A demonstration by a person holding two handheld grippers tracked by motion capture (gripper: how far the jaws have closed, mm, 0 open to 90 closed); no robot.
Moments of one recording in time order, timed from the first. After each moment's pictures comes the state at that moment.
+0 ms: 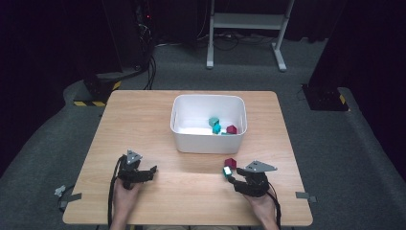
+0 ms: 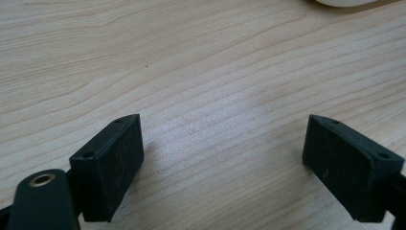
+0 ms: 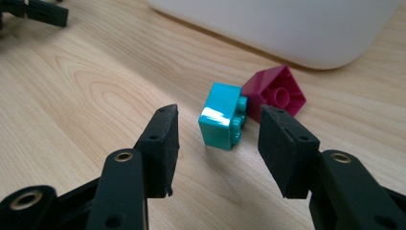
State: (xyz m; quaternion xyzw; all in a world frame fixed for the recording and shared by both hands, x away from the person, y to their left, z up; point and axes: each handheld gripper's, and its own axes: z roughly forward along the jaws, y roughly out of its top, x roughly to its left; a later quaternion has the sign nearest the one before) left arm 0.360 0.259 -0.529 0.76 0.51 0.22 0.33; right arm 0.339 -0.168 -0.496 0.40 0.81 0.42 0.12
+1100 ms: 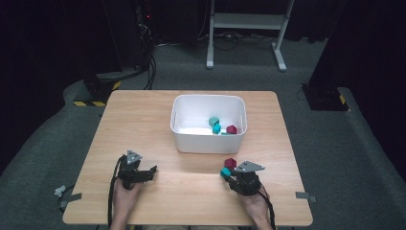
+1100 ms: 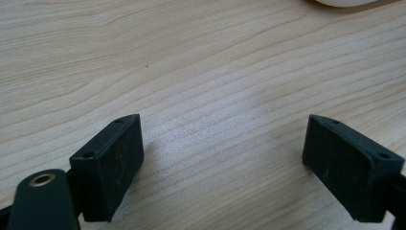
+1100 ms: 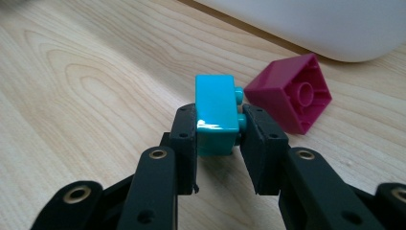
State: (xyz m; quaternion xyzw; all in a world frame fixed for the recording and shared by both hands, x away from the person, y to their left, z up) left arm 0.360 0.259 -0.529 0.76 0.51 0.22 0.33; right arm 0.347 -0.147 -0.514 0.39 0.83 0.38 0.14
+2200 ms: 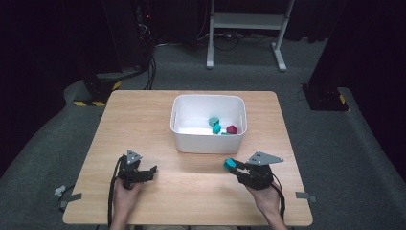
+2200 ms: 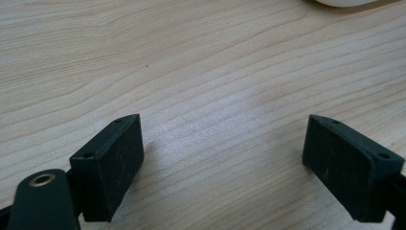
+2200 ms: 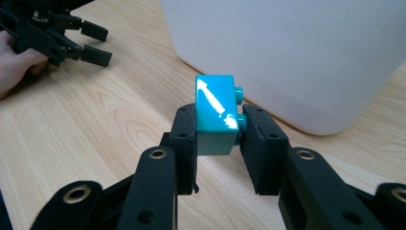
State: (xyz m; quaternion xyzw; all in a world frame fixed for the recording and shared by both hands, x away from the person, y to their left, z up) left arm 0.360 0.259 -0.529 0.76 0.51 0.22 0.33; right arm 0.344 -0.170 -0.447 0.35 0.81 0.45 0.13
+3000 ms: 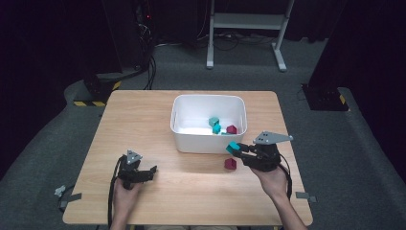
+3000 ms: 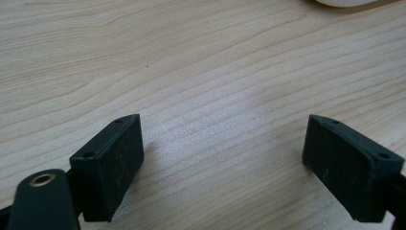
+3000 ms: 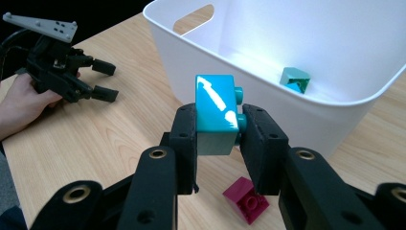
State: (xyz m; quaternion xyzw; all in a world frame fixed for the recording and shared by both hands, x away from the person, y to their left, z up) left arm 0.360 0.259 -0.529 0.76 0.51 0.22 0.33; right arm 0.372 -0.176 -0.386 0.34 0.81 0.46 0.12
